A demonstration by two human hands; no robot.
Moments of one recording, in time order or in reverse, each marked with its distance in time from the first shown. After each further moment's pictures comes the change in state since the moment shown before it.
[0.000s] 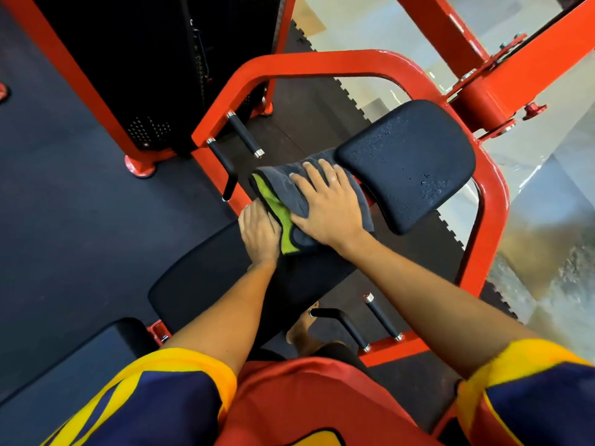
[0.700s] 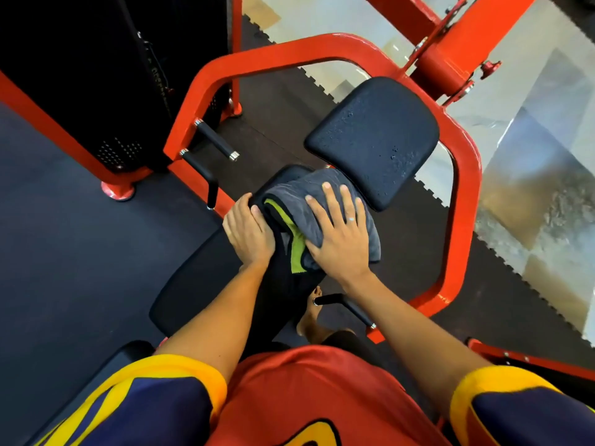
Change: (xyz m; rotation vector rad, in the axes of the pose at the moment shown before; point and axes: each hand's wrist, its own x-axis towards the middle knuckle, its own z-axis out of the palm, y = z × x) left_hand -0.005 0.005 -0.001 -0.045 0.010 0.058; right_hand -0.102 -0.009 0.027 0.040 0.201 0.346
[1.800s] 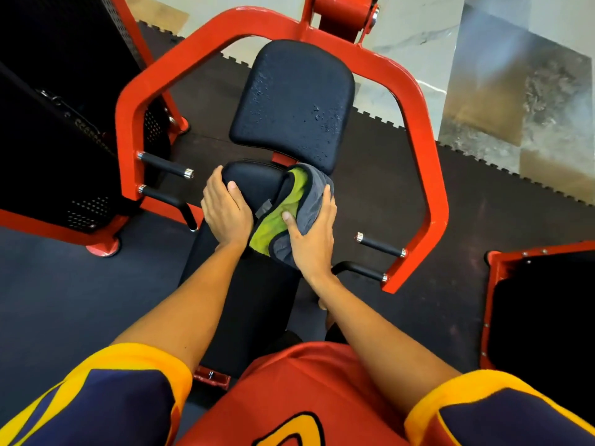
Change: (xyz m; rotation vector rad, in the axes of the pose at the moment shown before) left_hand 0.034 0.052 0.008 0.059 -0.232 0.278; right_hand -0.035 -0.043 0.003 0.940 0.181 0.995
